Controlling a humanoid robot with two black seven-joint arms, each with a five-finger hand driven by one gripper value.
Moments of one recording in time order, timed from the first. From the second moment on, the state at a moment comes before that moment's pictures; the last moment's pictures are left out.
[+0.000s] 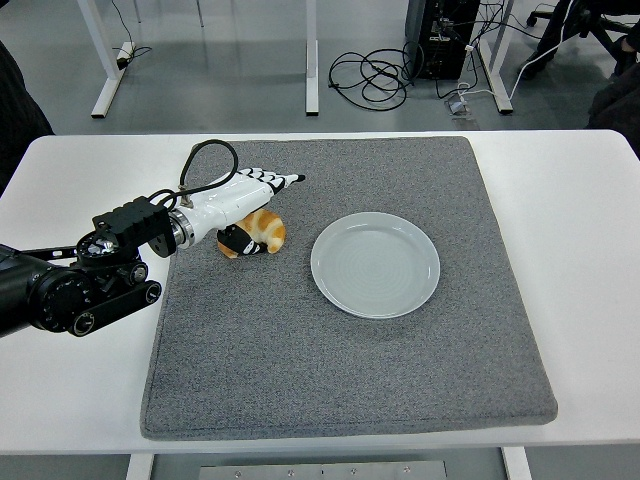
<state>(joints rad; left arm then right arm) -1.08 0.30 0.04 -0.88 1.41 0.35 -0.18 -0.11 0.00 -0.01 0.14 -0.08 -0.05 0.22</state>
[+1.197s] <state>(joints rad) -1.27 0.34 0.03 -0.90 1.32 0.38 -0.26 -0.11 0.00 -0.01 0.14 -0.08 -0.05 0.22</state>
